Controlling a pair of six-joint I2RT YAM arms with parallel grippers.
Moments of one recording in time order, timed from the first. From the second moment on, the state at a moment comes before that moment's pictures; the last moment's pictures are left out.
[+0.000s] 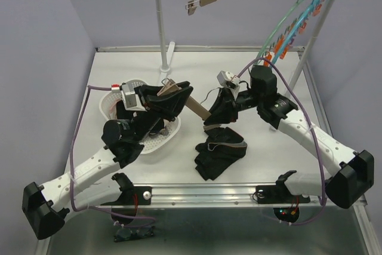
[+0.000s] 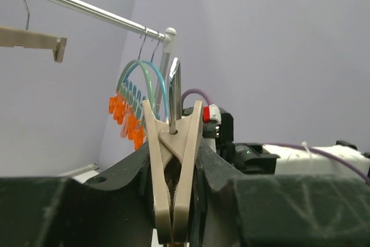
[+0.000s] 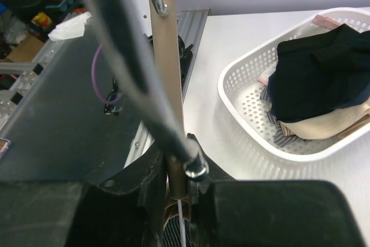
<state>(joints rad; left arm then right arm) -0.85 0.84 0.66 0.90 0.07 -0.44 0.57 1.25 1.08 -0.04 -1.23 -0.01</state>
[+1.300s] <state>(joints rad) -0.85 0.71 0.95 -0.10 0.36 -0.01 0.55 1.14 1.08 -1.01 -0.65 -0.87</state>
